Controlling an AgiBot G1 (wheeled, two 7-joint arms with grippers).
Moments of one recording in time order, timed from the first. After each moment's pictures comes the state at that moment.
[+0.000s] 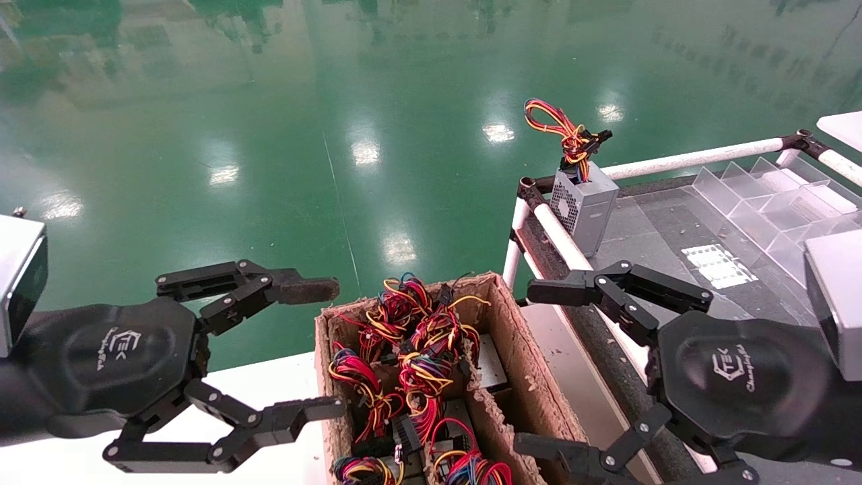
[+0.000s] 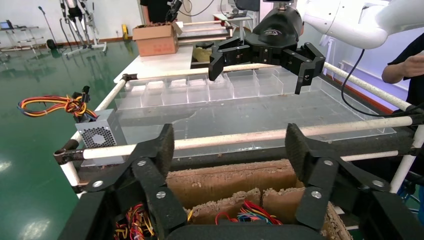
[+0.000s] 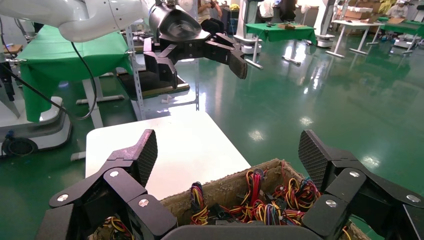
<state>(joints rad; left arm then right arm) -1.09 0.59 0.35 -1.27 0.68 1.47 -0.15 1.08 -0.61 -0.28 1.28 -0.73 -1.49 0.19</state>
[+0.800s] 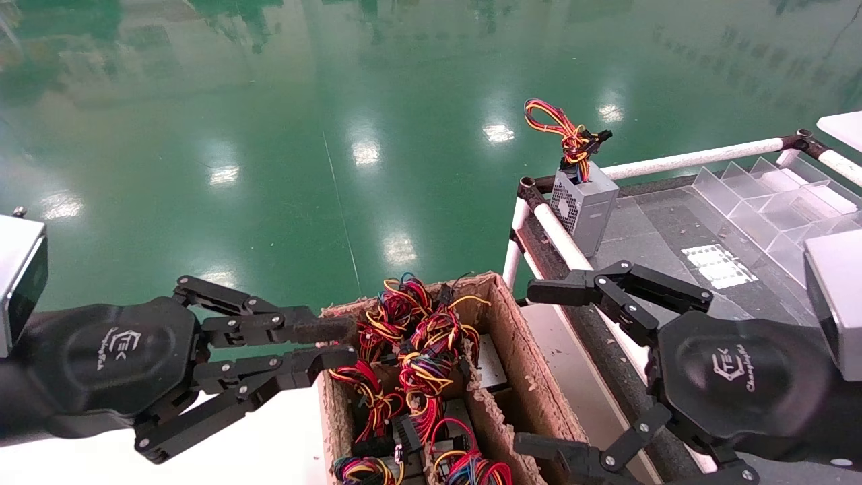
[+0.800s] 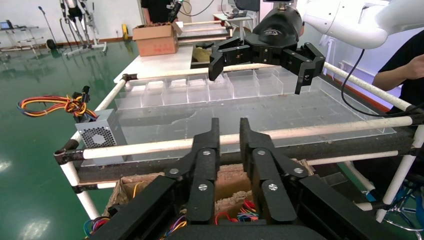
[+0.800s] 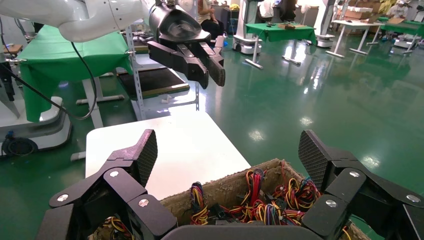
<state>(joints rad) -1.09 0.59 0.35 -1.27 0.68 1.47 -0.15 1.08 -0.61 -0.28 1.28 -0.73 -1.49 0.19</state>
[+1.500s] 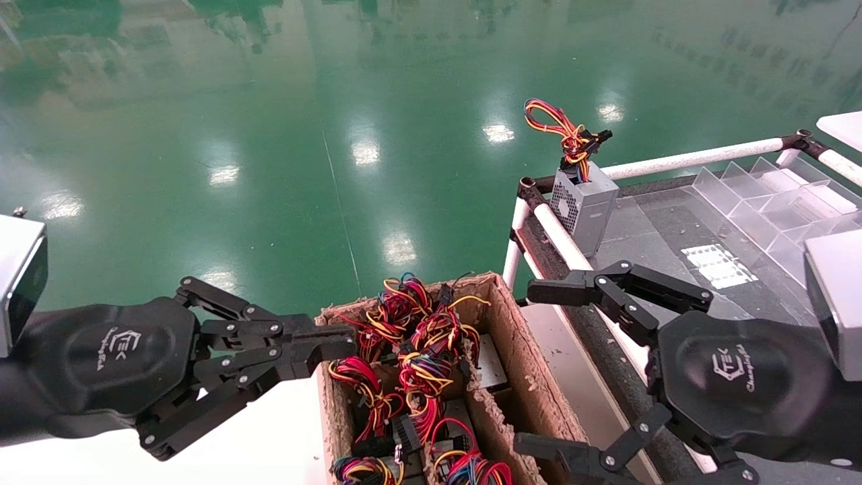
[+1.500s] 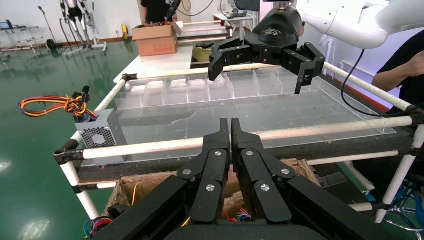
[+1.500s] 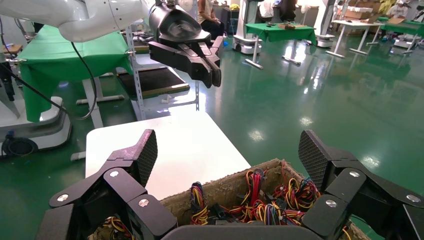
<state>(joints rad) -1.09 0.59 0.35 -1.27 0.68 1.47 -0.15 1.08 -0.61 -0.28 1.28 -0.73 -1.49 0.19</state>
